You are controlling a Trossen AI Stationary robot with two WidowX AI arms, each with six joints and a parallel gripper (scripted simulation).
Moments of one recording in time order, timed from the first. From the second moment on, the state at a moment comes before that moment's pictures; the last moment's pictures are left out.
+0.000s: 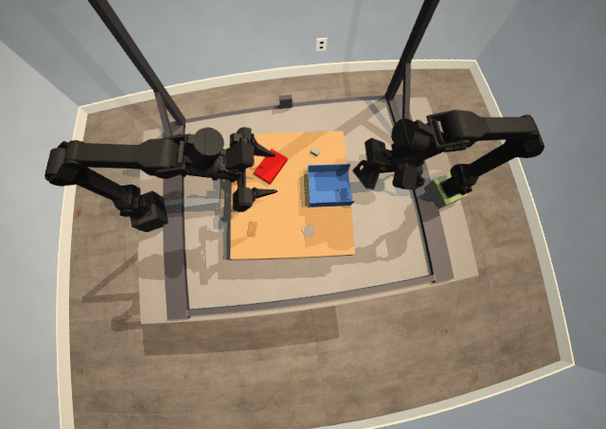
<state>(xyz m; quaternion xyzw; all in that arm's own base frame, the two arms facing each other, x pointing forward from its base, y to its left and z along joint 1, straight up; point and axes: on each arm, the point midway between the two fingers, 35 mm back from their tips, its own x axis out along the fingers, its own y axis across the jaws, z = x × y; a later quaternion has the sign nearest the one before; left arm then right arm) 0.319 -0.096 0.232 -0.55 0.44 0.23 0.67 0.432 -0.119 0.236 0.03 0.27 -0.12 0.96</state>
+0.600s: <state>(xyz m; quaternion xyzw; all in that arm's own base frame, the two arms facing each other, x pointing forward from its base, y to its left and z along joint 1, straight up) 0.334 -0.101 0.233 -0.55 0.44 0.23 0.67 0.432 -0.119 0.236 0.03 0.27 -0.12 0.96</state>
